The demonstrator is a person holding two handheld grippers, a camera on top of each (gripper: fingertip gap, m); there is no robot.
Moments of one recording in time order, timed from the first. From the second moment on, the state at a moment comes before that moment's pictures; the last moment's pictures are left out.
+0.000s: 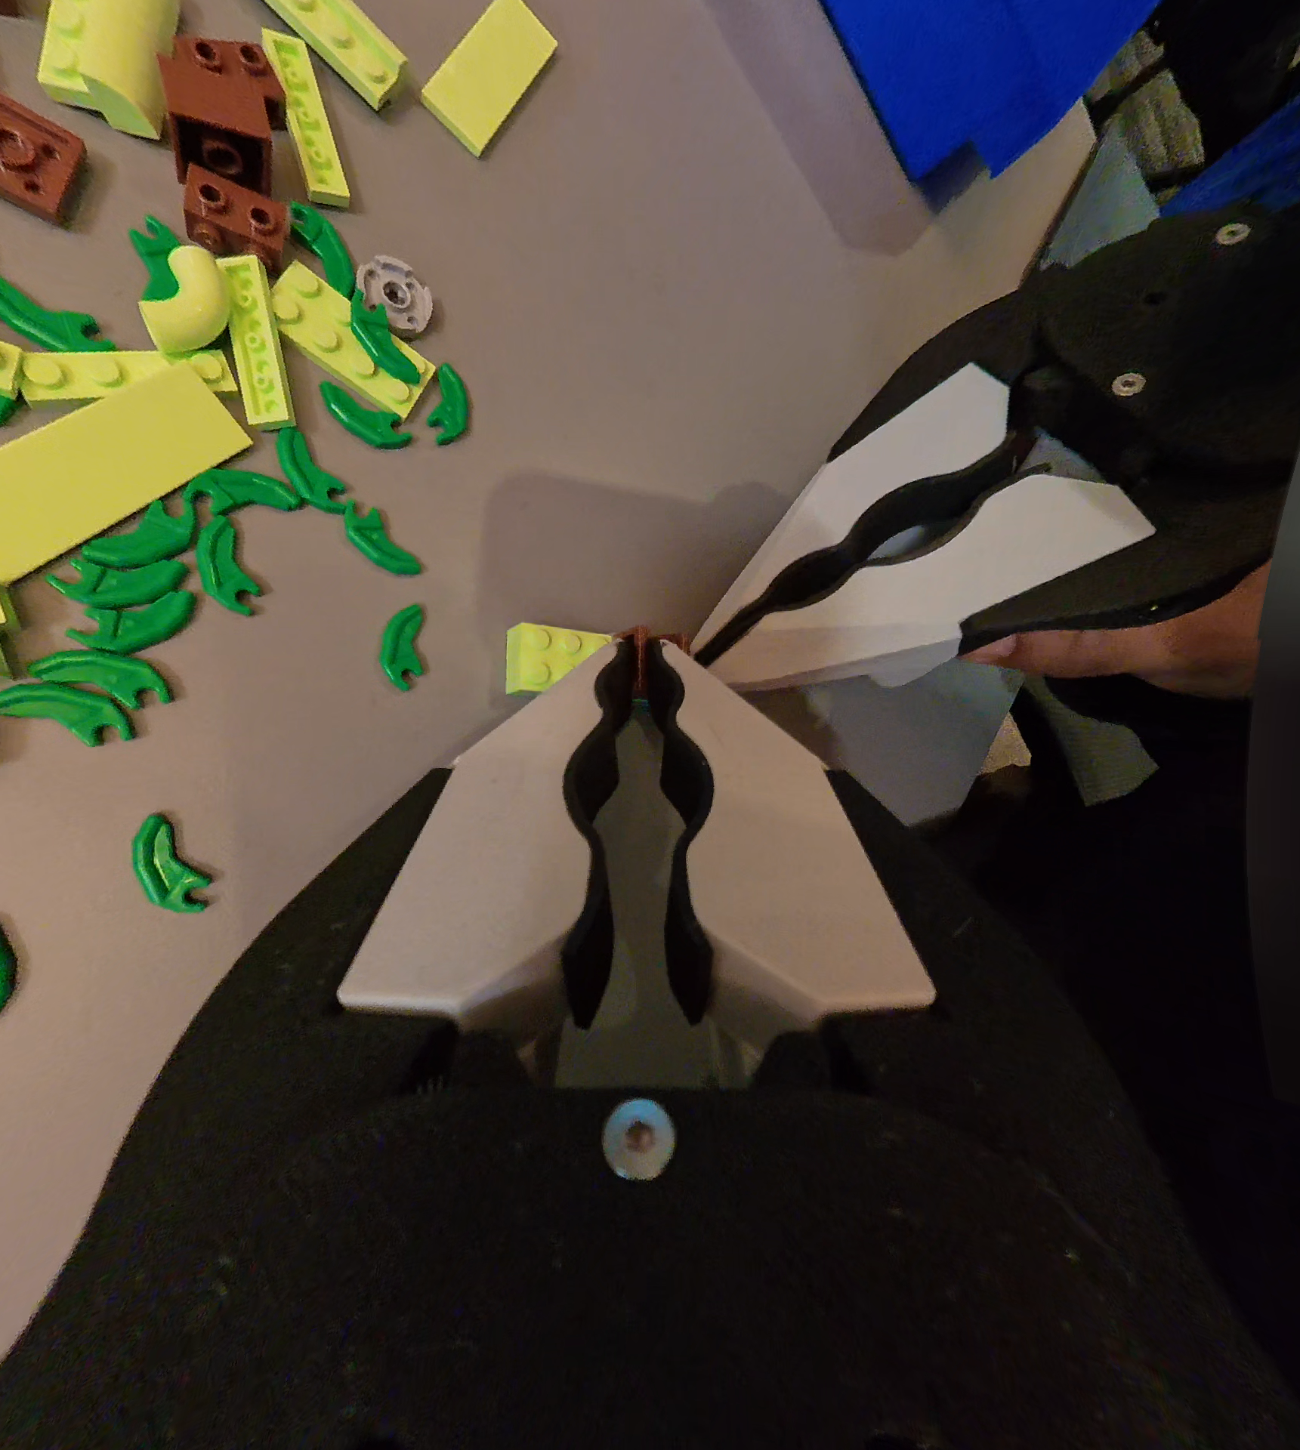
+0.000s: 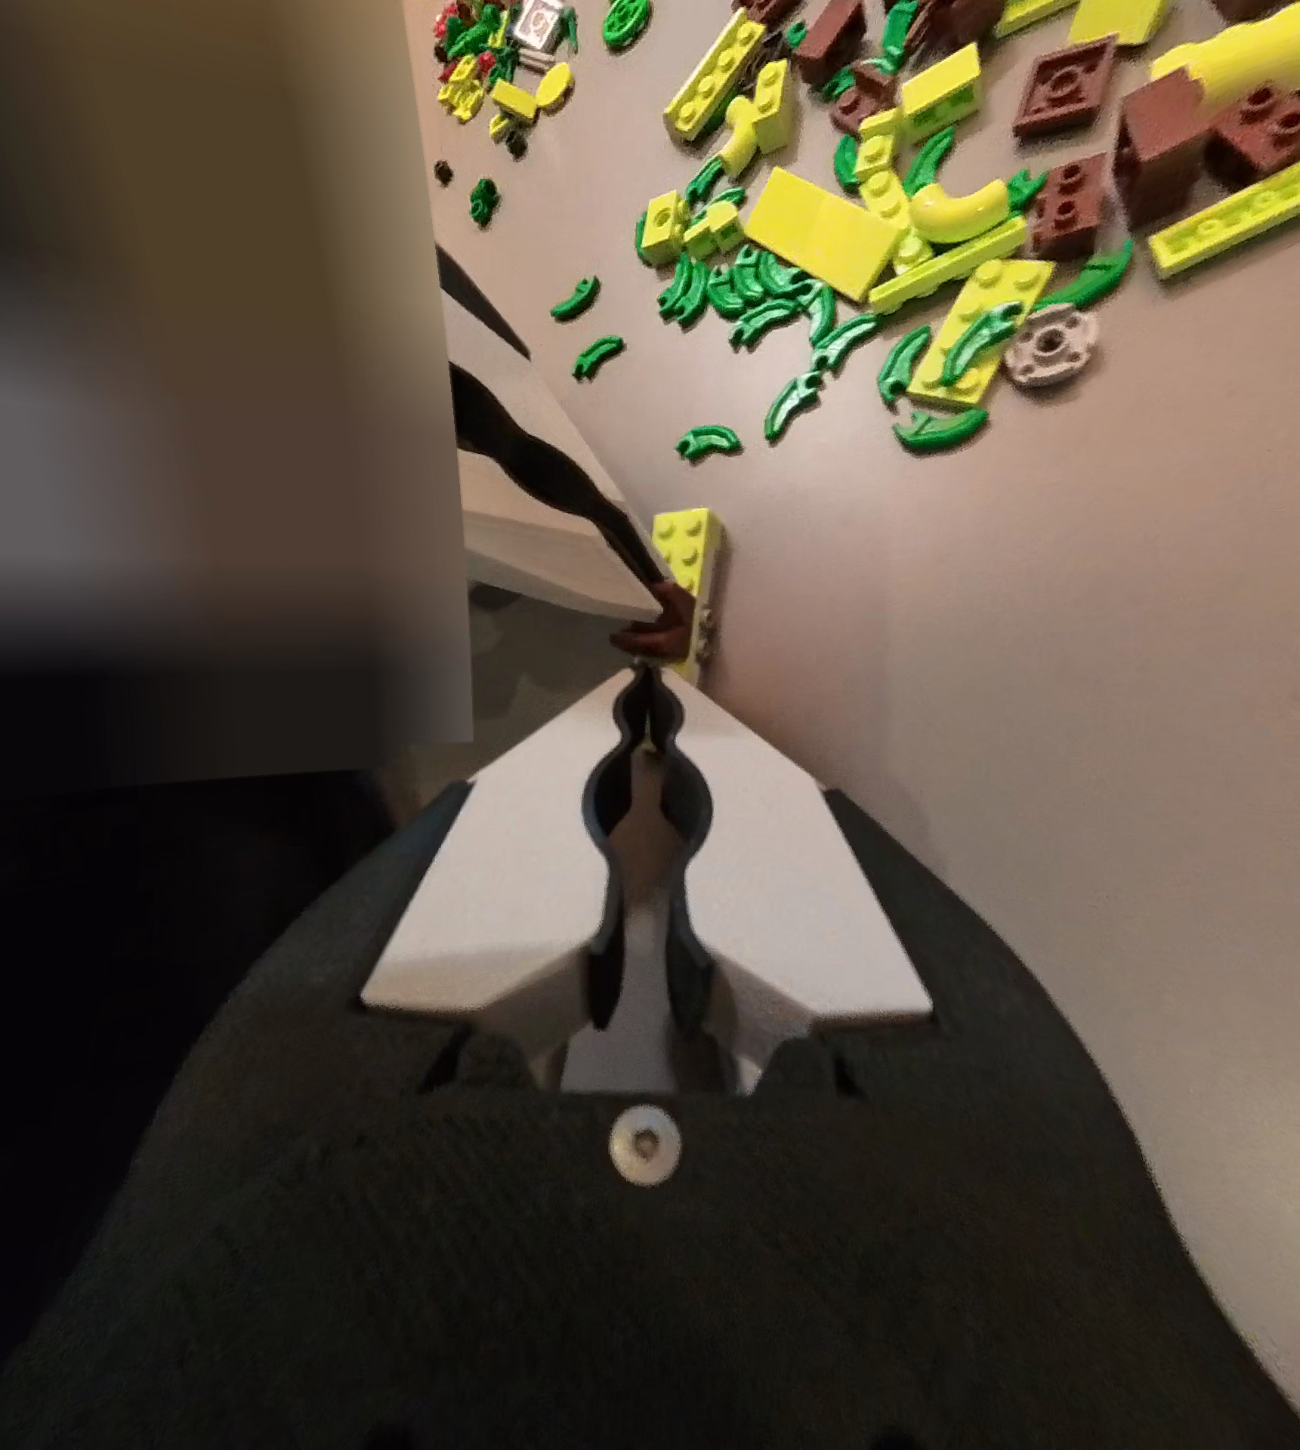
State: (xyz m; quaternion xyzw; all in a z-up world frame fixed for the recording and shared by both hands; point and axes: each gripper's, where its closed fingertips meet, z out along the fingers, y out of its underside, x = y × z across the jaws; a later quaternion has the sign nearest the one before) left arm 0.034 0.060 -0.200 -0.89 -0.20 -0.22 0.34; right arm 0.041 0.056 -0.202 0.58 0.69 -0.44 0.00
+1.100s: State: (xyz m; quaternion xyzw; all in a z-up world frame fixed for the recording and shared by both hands) left arm -0.008 0.052 -0.164 -0.84 -0.02 -0.08 0.53; right arm 0.020 0.116 -0.159 0.45 0.70 -0.46 -0.31
